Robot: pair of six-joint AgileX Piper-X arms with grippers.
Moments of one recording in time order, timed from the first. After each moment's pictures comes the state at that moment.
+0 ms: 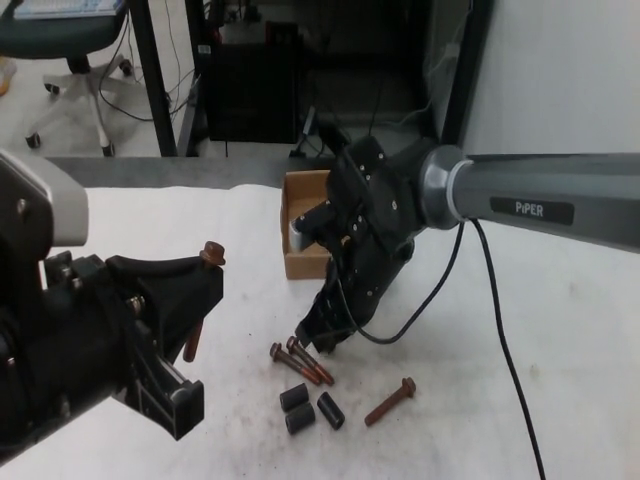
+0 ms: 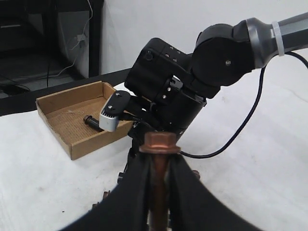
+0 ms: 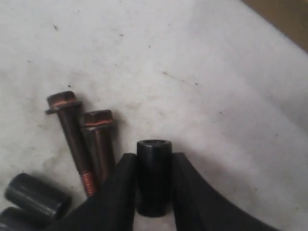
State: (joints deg) left arm -28.7 34.9 -24.8 10.4 14.3 -4.2; right arm 33.4 117.4 -82.7 40.8 -14.2 -6.0
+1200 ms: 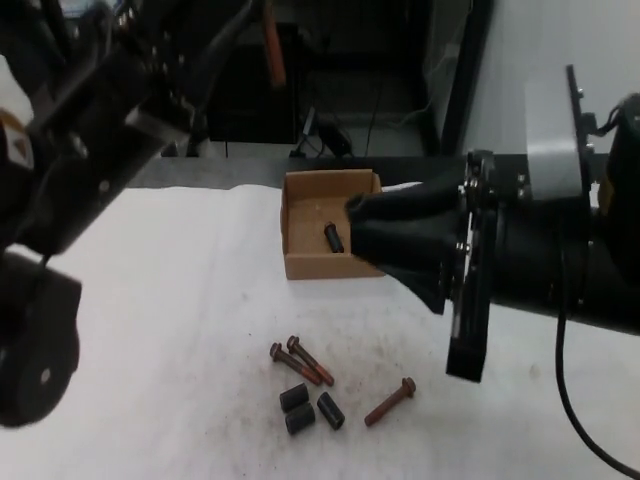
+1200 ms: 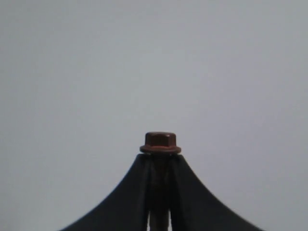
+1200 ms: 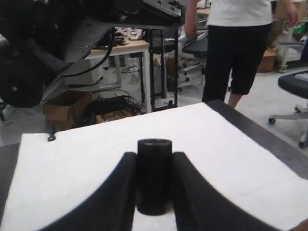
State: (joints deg) left arm -23.0 71.1 -34.4 -73.9 38.0 -56.6; right arm 33.5 60.8 -33.8 -19.5 -33.2 -0.7
